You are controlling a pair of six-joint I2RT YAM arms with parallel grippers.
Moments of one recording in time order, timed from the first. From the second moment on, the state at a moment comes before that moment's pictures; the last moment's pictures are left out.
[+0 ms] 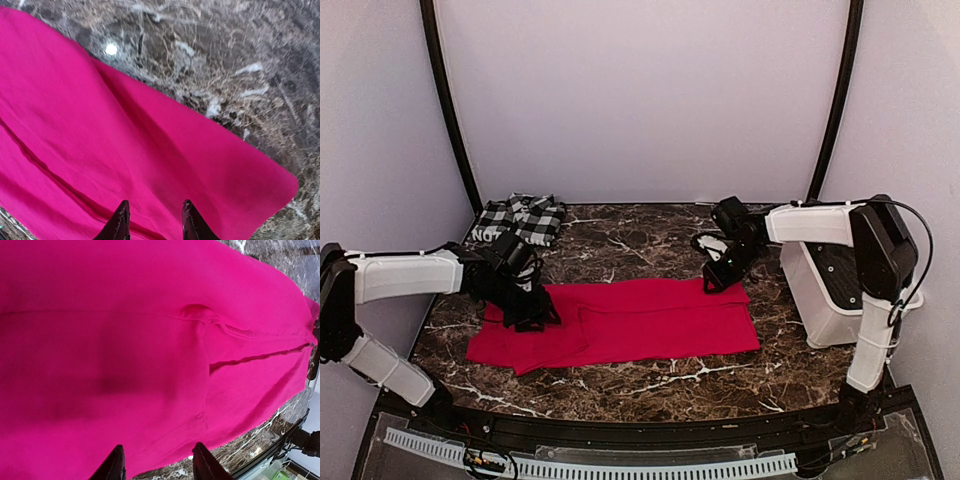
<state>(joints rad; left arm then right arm) -0.53 1.42 0.81 -0.55 0.27 -0.75 0.55 1.91 1.36 -0.66 -0.17 -0.07</state>
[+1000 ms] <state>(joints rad) -0.02 1.11 0.80 -0.70 0.33 -0.77 1.32 2.12 1.68 -0.32 -0.22 -0.28</state>
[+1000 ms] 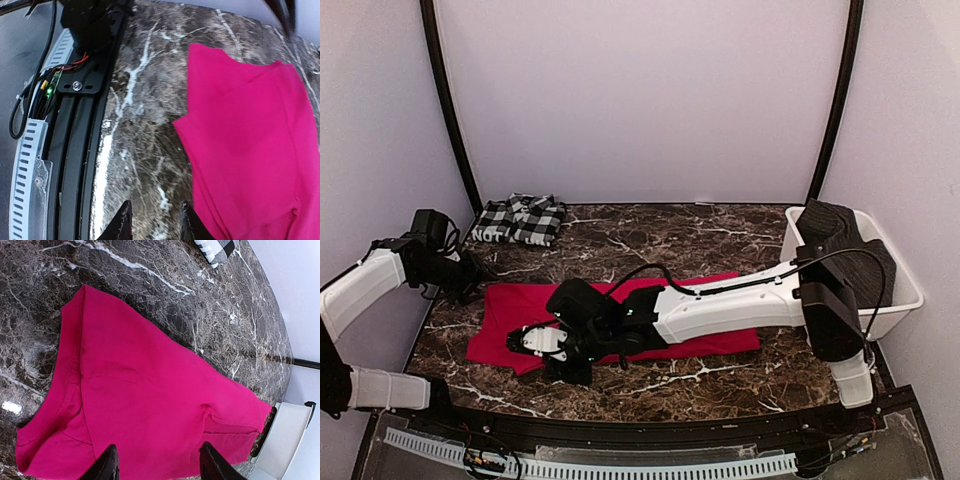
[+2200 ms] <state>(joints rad) 0.04 1.14 0.82 -0.67 0.45 -0.71 1.37 2.62 2.16 -0.27 -0.10 -0.52</state>
